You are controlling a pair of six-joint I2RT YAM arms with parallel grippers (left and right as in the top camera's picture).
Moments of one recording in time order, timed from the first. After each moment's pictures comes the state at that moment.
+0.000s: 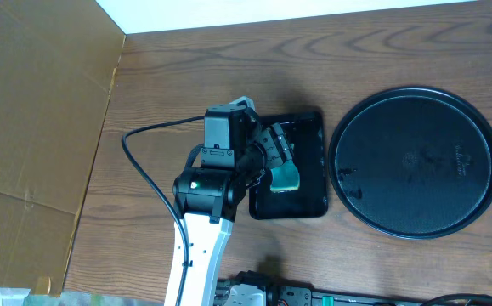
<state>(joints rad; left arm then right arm) -0.09 1.09 1.16 -0.97 0.09 -0.47 -0.07 0.01 0.01 -0.06 -0.17 0.00</state>
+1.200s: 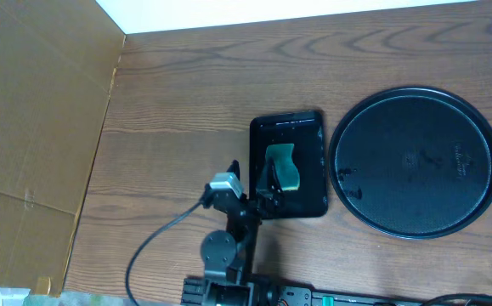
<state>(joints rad) -0.05 0.14 0.27 -0.15 0.02 -0.31 -0.07 0.01 0.01 -0.06 -0.16 0.00</state>
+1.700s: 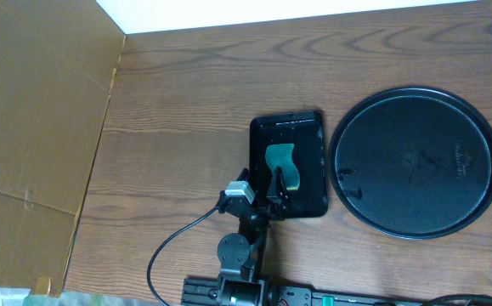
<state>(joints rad) -0.05 0.01 0.01 -0.02 0.02 -0.31 -0.07 0.01 0.01 -0.06 -0.16 0.00</state>
